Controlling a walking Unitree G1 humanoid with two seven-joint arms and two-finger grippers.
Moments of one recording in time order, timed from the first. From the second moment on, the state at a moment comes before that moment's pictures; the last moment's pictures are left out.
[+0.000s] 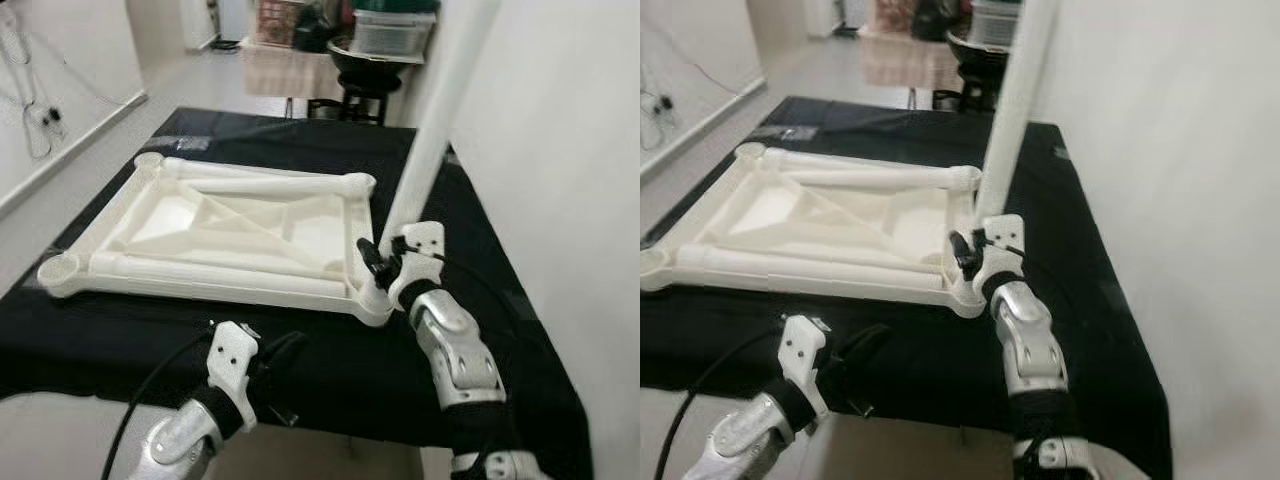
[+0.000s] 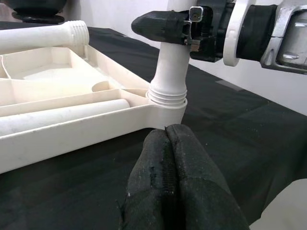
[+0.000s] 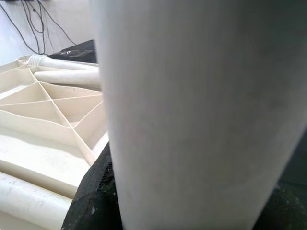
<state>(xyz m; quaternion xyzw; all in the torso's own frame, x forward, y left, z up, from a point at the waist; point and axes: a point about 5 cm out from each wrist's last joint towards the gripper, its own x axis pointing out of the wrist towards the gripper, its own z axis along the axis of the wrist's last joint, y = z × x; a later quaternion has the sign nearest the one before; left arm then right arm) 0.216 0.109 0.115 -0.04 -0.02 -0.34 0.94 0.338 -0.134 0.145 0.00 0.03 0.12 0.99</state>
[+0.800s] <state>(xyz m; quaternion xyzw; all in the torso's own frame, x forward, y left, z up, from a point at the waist) 0.220 0.107 0.113 -0.05 -0.02 -0.34 0.94 0.365 -0.151 0.191 0.00 0.00 0.49 0.87</state>
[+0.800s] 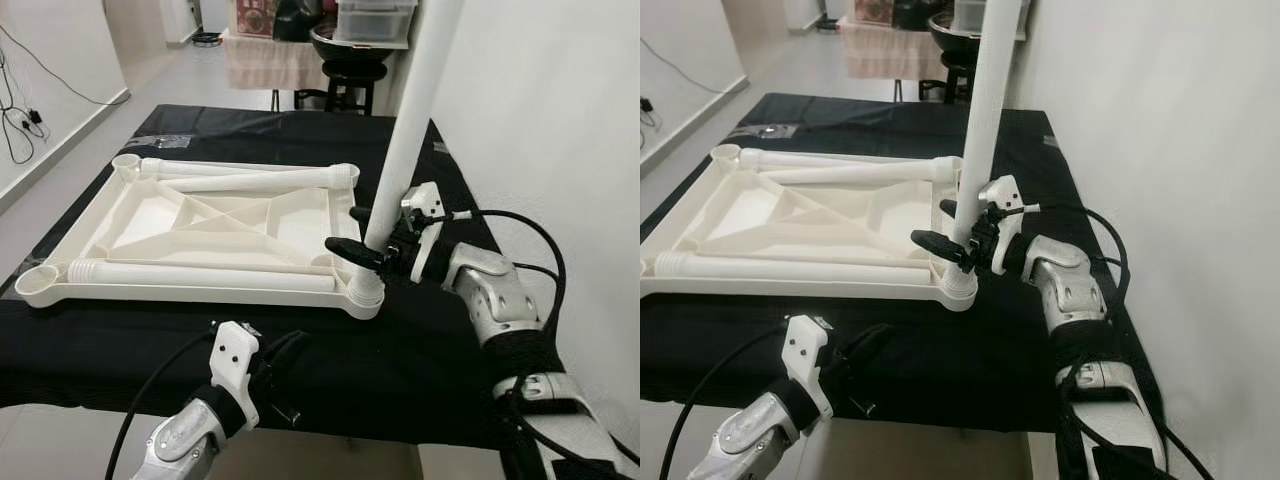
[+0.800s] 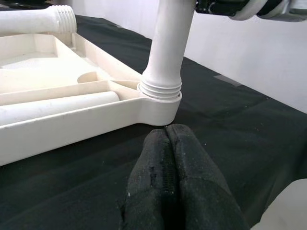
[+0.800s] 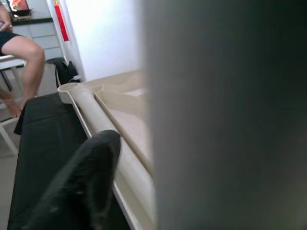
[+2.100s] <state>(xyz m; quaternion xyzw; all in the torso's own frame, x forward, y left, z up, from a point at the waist) 0.219 0.111 0.113 -0.06 -0.02 -0.33 0.94 0.343 -0.115 0.150 0.02 0.04 0.23 0.97</state>
